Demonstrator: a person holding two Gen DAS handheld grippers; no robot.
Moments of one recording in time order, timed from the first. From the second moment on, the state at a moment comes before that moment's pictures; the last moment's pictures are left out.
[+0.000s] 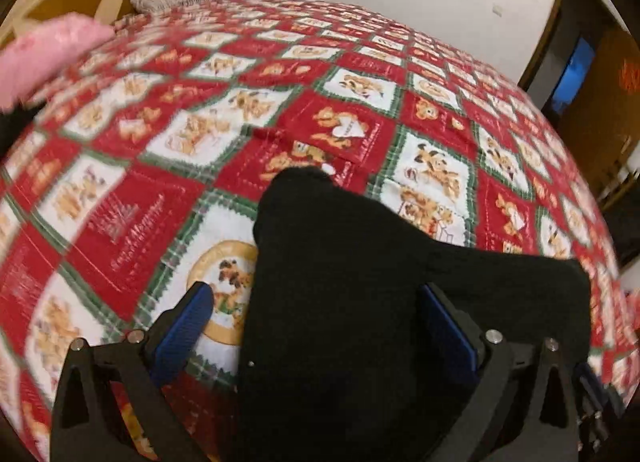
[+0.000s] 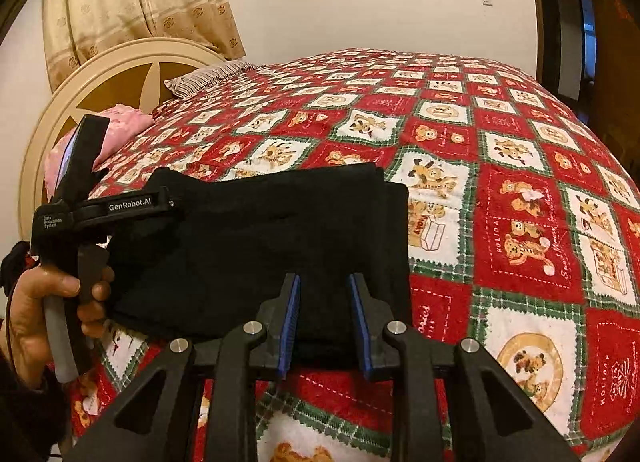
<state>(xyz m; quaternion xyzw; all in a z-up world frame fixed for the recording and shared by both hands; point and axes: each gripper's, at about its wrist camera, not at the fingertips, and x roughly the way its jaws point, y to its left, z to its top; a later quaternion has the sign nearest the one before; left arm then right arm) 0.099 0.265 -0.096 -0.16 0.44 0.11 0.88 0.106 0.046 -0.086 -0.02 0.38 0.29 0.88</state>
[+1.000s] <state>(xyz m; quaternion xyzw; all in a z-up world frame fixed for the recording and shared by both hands) -0.052 0.252 -0.047 -0.10 0.42 0.15 0.89 0.005 0.010 -0.067 0.07 0.41 0.28 0.86</state>
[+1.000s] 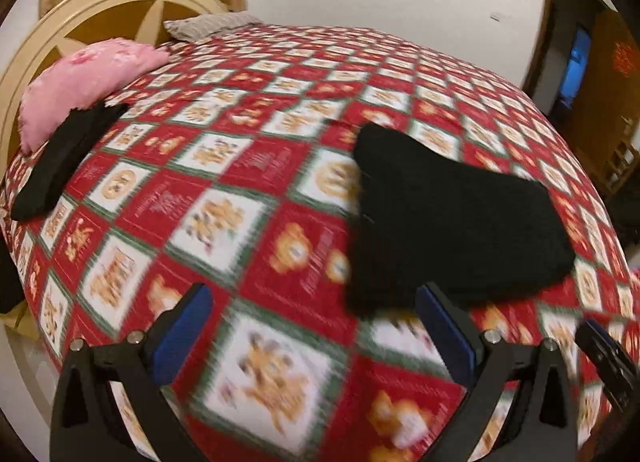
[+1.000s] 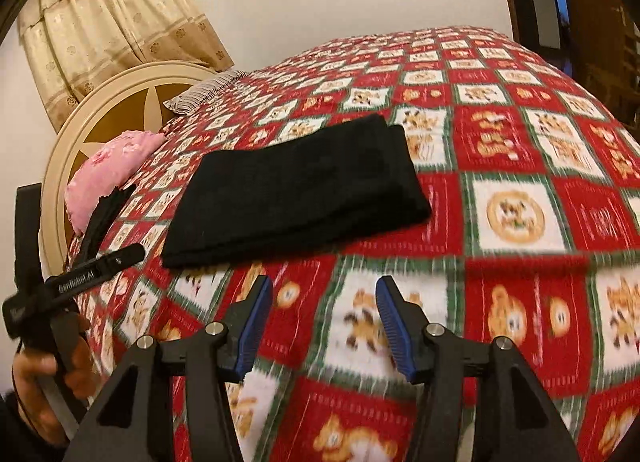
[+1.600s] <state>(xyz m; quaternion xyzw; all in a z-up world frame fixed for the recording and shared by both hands) -0.108 0.157 0.000 0.01 0.35 0.15 0.93 -0.065 -0.031 0.012 0.07 0.32 0.23 0.91</state>
